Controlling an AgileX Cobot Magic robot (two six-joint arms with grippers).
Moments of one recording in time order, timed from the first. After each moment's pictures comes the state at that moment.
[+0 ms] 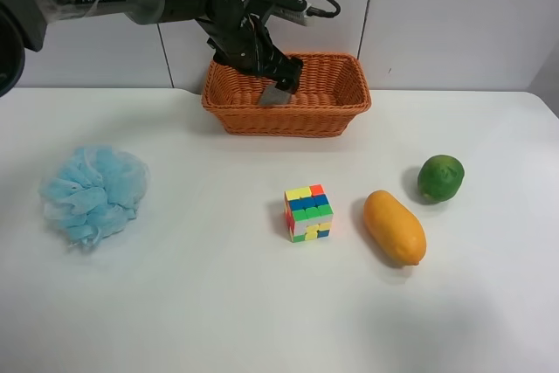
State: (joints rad) left arm -0.50 2.31 -1.97 0.02 0.59 0.08; right arm -0.02 -0.01 -0.48 -0.04 1.05 -0.01
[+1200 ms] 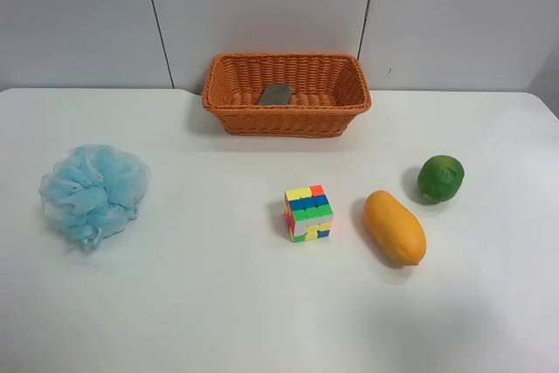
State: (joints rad) left arm -0.34 0.72 -1.16 0.44 1.21 -0.30; right arm -0.02 -0.01 -0.48 -0.04 1.05 -0.01
